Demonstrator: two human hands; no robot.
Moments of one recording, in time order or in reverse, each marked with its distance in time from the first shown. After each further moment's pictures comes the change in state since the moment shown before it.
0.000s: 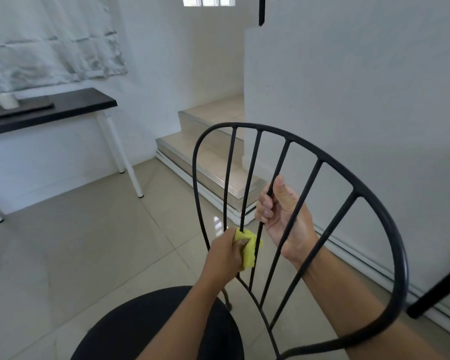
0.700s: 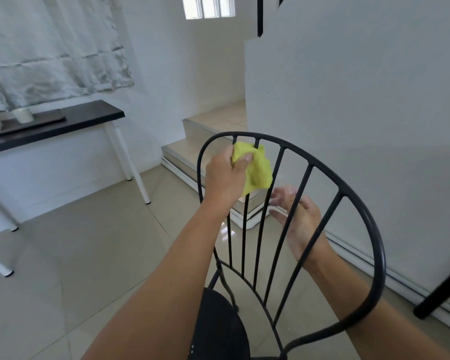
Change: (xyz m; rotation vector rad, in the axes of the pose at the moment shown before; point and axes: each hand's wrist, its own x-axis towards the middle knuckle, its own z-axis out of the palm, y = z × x) left_hand 0.053 0.142 -0.095 -0.201 0.327 0.139; right_hand -0.023 -0.014 -0.005 -0.255 0.260 -0.120
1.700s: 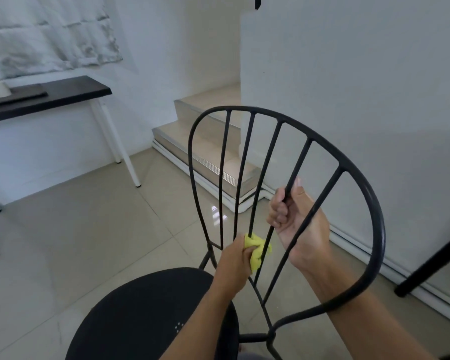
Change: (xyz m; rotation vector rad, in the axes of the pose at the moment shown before) left_hand -0.155 -0.148 0.062 0.104 -0.395 -0.114; right_hand -0.034 0.003 -0.004 0.191 -0.135 0.087
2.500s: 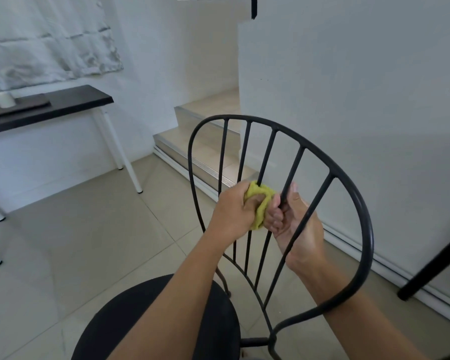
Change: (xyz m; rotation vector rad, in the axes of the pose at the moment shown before) left_hand 0.055 0.109 -0.075 0.056 0.089 0.150; right_hand -0.001 -0.001 0.001 -0.032 -0.011 -0.030
